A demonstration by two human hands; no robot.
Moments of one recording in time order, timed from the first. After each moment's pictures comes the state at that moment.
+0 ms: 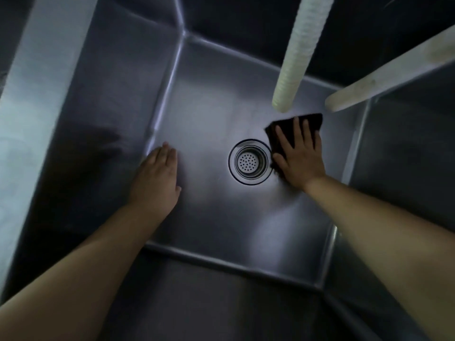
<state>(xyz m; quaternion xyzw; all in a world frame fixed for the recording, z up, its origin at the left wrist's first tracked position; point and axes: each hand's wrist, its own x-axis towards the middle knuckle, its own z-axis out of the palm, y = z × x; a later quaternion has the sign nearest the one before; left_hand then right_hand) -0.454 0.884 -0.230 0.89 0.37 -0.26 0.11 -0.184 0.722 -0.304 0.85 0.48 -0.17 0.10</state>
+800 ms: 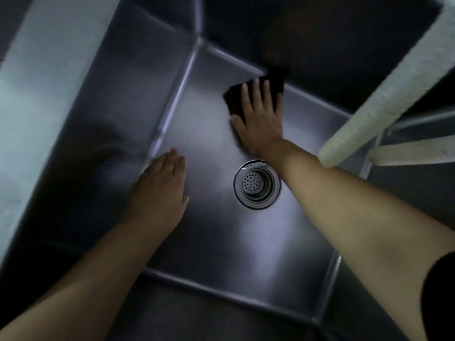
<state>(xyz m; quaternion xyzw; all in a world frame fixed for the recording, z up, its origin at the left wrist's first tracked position) -0.445 0.908 -0.237 0.89 0.36 -0.23 0.14 -0.199 0.895 -0.318 0.83 0.54 -0.13 0.08</state>
